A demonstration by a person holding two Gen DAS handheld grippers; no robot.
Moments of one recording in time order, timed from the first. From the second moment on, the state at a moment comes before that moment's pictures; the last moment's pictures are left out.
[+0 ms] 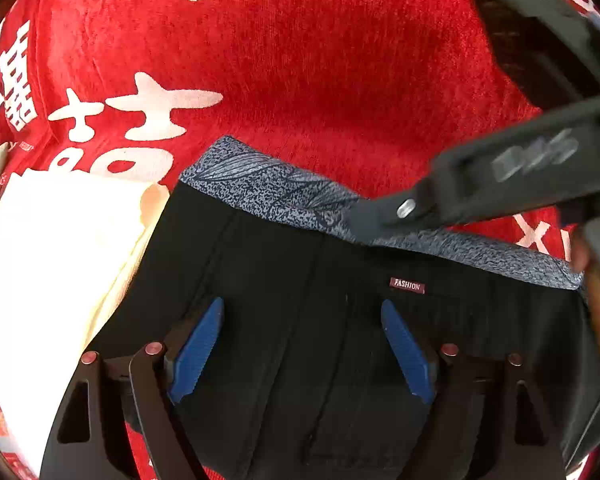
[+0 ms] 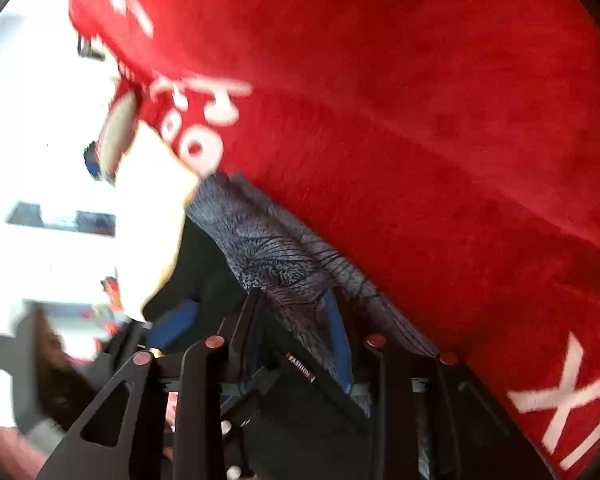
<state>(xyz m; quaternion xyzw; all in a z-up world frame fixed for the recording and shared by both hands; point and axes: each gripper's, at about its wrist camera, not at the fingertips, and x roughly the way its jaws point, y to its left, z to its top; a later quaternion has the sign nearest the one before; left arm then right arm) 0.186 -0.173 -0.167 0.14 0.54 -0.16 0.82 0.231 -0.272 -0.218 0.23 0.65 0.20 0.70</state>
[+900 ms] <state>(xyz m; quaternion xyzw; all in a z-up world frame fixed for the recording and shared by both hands) 0.189 -0.163 -0.160 0.11 0.55 -0.17 0.81 0.259 -0.243 -0.196 0.12 0.63 0.14 0.76</state>
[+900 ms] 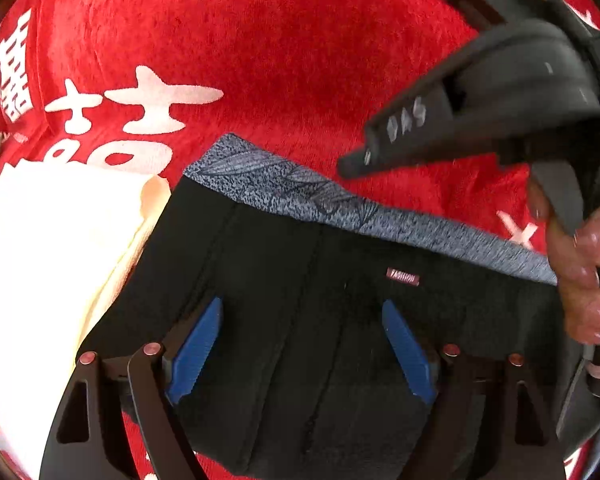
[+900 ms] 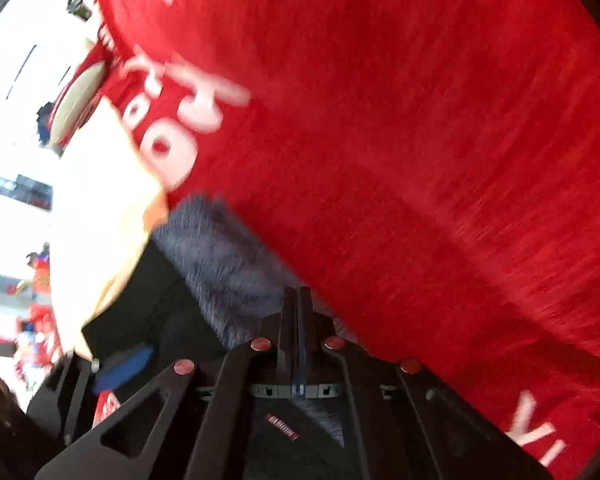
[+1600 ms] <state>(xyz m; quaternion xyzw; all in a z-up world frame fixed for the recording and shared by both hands) 0.188 -0.166 -0.161 0.11 0.55 -0.17 0.81 0.262 -0.228 -0.196 0.08 0.63 0.18 0.75</state>
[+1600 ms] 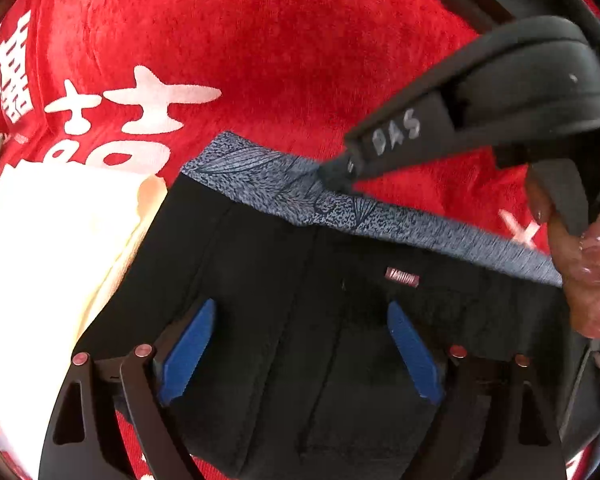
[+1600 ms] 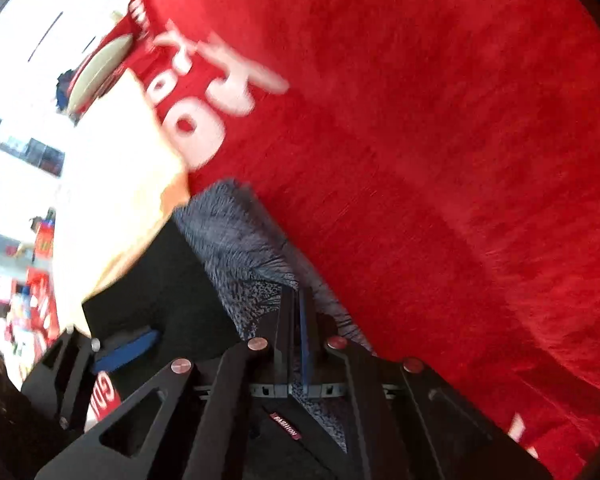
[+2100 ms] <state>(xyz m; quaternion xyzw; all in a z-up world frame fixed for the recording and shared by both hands) 0.184 -0.166 -0.153 0.11 0.57 -0.17 0.80 0.198 -0.303 -0.155 0.17 0.61 0.08 0.77</state>
